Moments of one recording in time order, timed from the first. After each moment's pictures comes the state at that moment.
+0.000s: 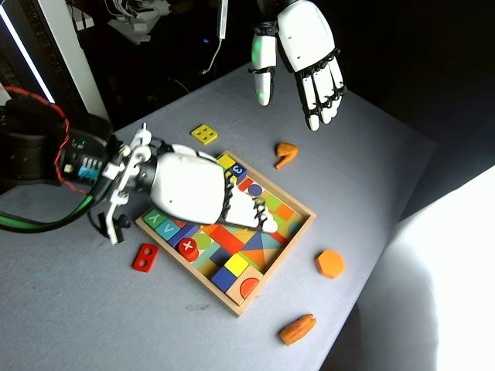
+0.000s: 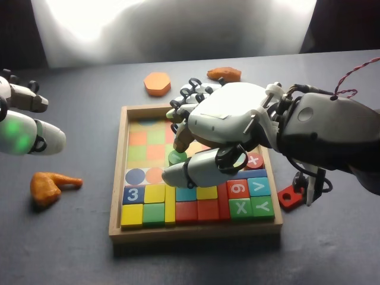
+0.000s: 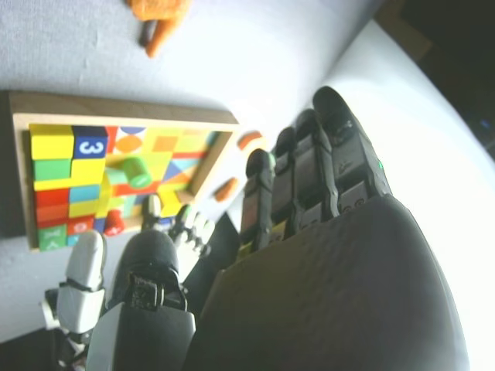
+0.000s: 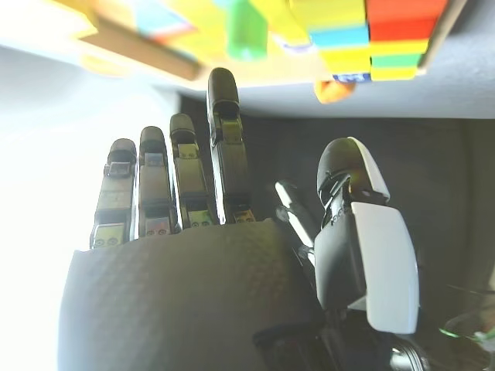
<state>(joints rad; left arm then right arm) -0.03 -0.60 0.73 0.75 0.74 0.18 -0.13 -1.34 1.10 1.17 0.25 -2.24</state>
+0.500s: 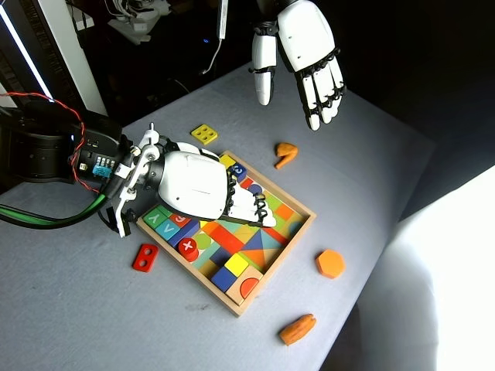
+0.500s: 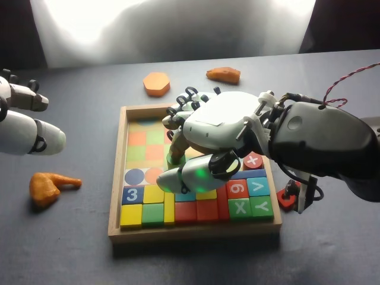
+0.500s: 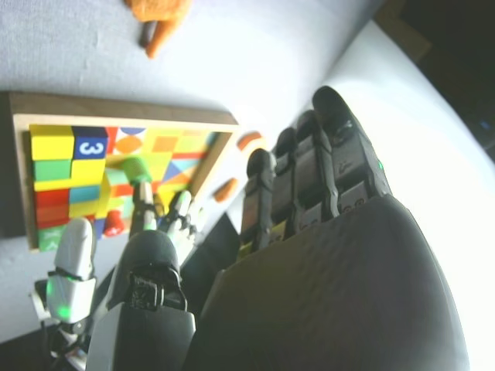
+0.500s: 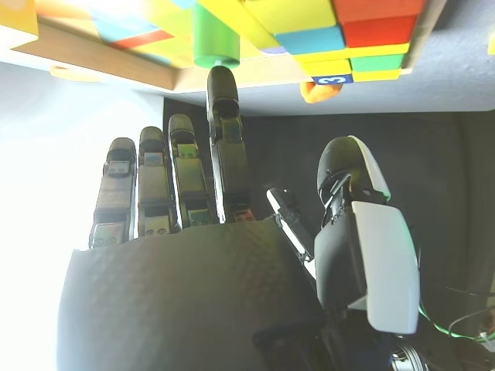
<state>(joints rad) -0.03 -0.60 0.73 0.75 0.74 0.18 -0.15 -1.38 1.13 1.17 0.26 -2.20</state>
